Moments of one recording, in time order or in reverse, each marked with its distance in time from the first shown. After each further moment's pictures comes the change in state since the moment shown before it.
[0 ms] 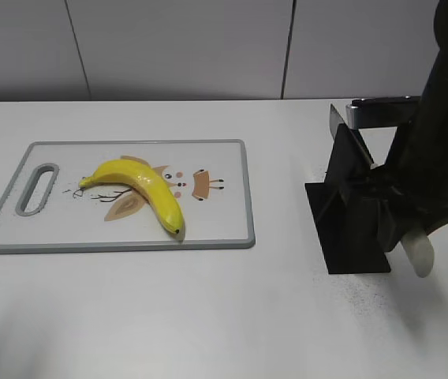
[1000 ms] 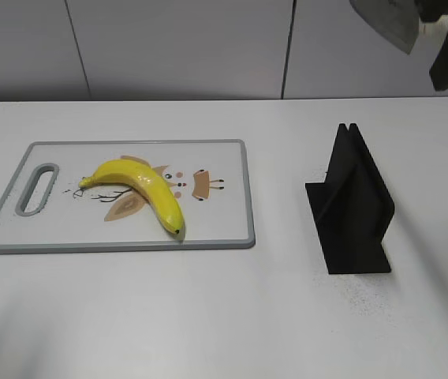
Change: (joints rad) left arm -0.001 0.000 0.000 0.017 -0.017 0.002; right arm 0.002 -0.267 -0.273 -0.098 0.145 0.042
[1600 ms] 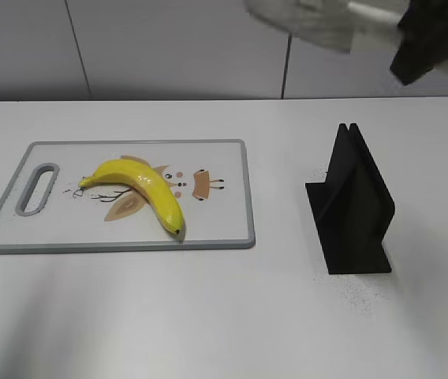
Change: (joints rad) left arm 0.000 0.183 -0.361 -0.011 0.106 0.204; right arm -0.002 0.078 -0.149 0.031 0.011 -0.484
